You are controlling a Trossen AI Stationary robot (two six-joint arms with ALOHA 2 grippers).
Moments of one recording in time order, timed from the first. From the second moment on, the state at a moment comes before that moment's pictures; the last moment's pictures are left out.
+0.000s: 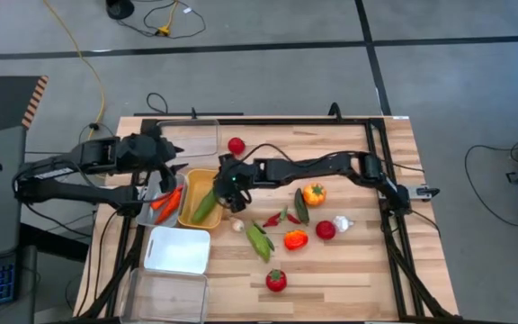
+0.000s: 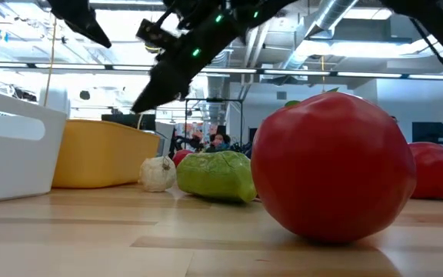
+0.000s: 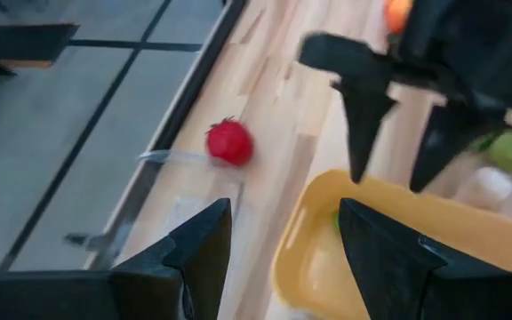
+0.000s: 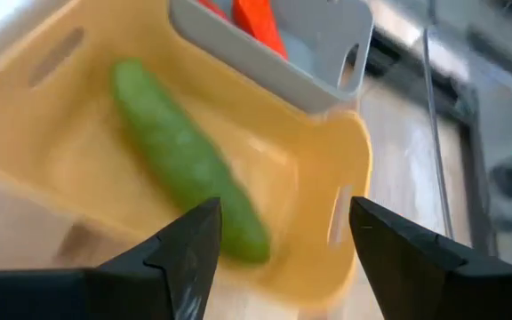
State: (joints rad) left arm 0.17 0.78 1.01 -0.94 -0.29 0.04; right arm -0.04 2.19 1.85 -0.33 0.10 -0.49
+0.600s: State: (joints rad) left arm 0.14 1.17 1.01 -0.57 0.16 0.18; right arm -0.21 1.68 1.38 -0.52 0.09 -0.17
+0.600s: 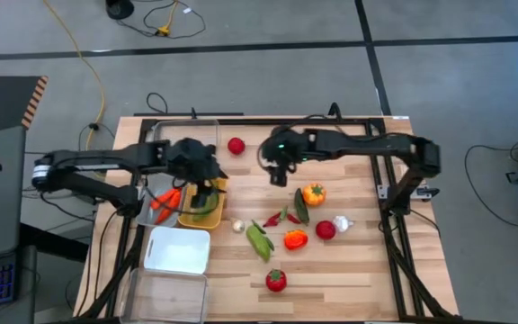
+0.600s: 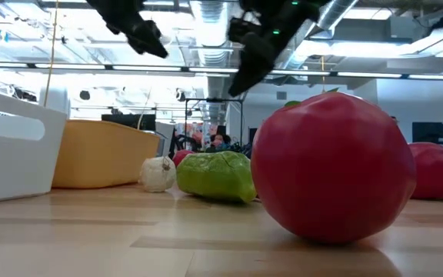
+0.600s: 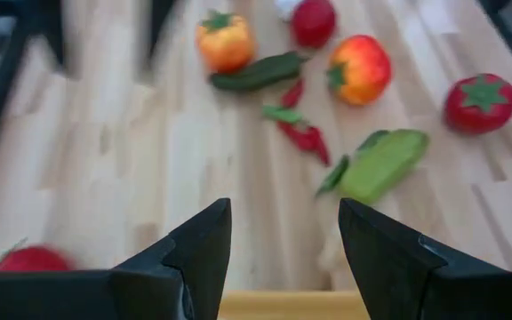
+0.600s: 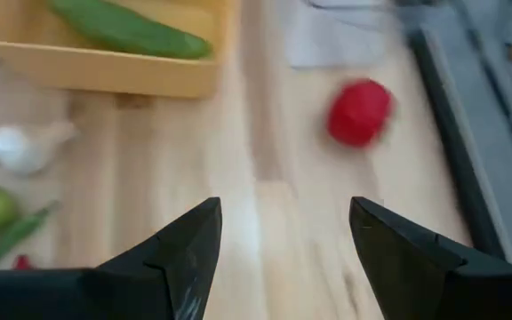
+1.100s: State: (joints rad) left arm -0.06 1.50 1.01 -0.24 0.23 0.21; right arm -0.17 1.35 1.07 -0.48 0.19 0.05
